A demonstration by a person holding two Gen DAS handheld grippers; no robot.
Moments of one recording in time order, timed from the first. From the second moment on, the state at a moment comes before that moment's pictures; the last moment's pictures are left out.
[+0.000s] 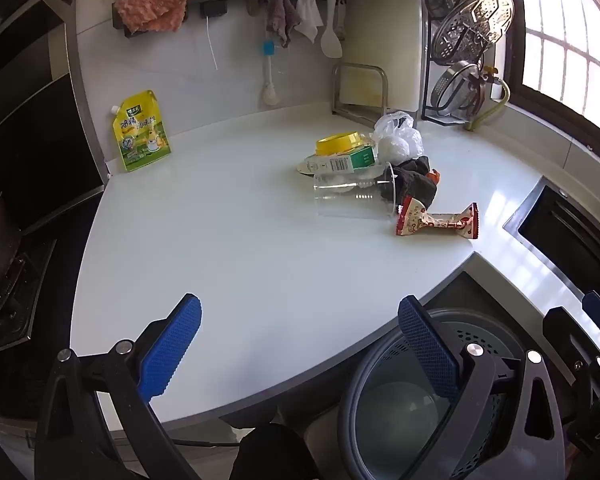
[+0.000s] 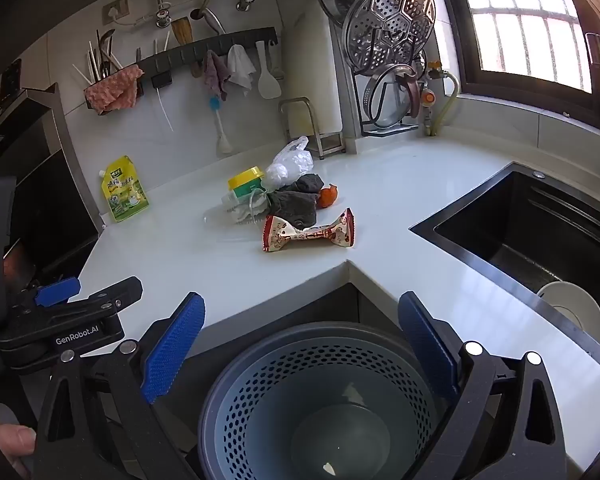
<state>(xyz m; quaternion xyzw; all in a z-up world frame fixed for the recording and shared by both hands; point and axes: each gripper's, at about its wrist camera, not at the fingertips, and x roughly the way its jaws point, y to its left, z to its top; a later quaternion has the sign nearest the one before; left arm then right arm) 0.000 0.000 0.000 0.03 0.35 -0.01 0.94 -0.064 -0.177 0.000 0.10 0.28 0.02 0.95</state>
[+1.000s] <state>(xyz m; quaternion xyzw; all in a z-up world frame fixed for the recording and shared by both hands) -0.014 -0.005 -0.005 0.03 0.34 -0.02 0.94 -0.079 -0.177 0.008 0.11 0.27 0.01 0.96</state>
